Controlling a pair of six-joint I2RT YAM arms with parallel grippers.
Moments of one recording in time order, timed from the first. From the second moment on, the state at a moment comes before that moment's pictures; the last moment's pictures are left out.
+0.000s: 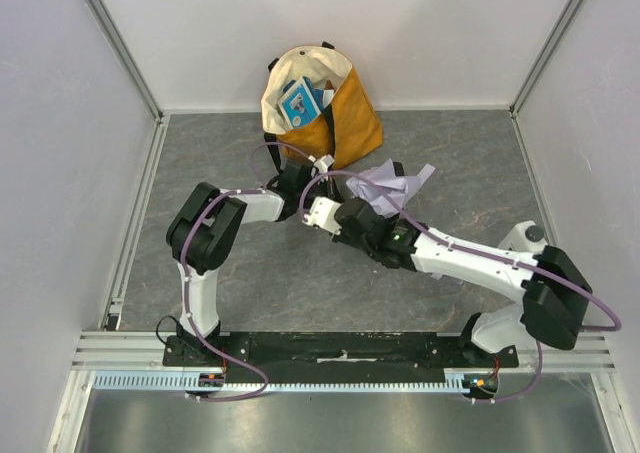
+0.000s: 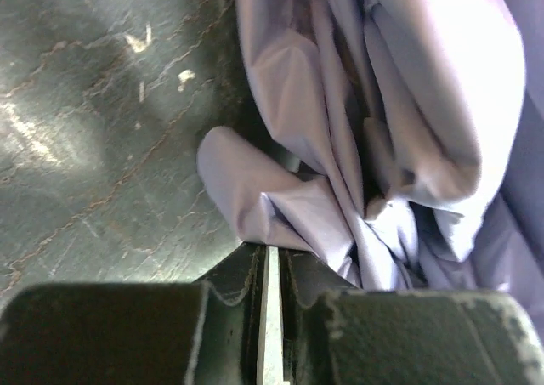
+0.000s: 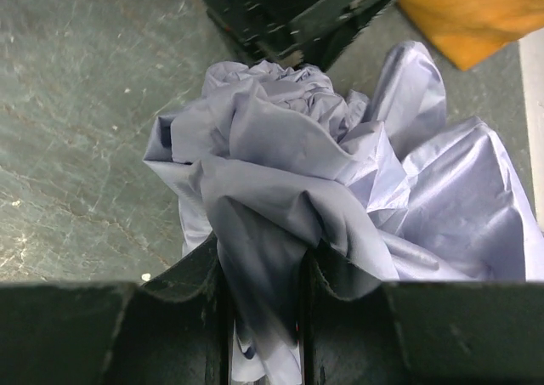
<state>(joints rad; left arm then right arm) -0.54 2.00 1.12 0.24 0.63 -0.75 0.96 1.41 1.02 -0.38 0.37 -0.41</state>
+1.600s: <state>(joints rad) -0.09 1.37 0.78 -0.09 0.46 -0.77 0.88 1.85 1.09 -0.10 -0.36 -0.04</state>
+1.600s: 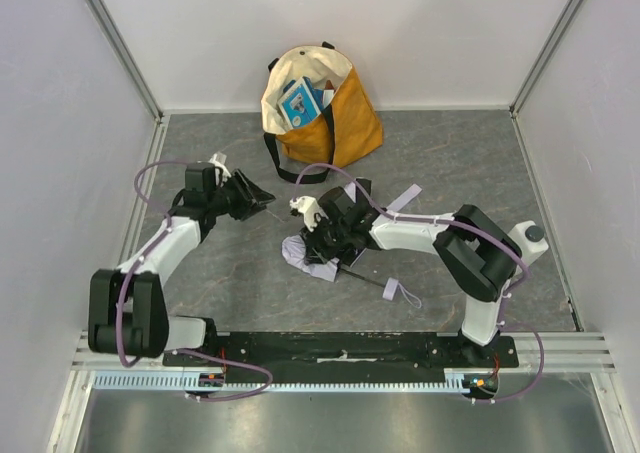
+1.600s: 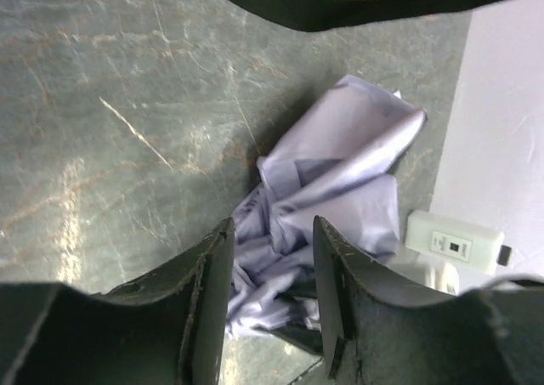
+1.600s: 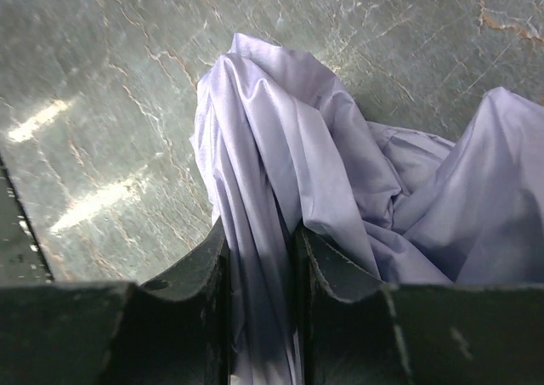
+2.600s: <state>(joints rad) -0.37 0.88 0.11 0.13 0.31 -1.33 0.73 2.05 1.11 0.16 -0.83 0.24</state>
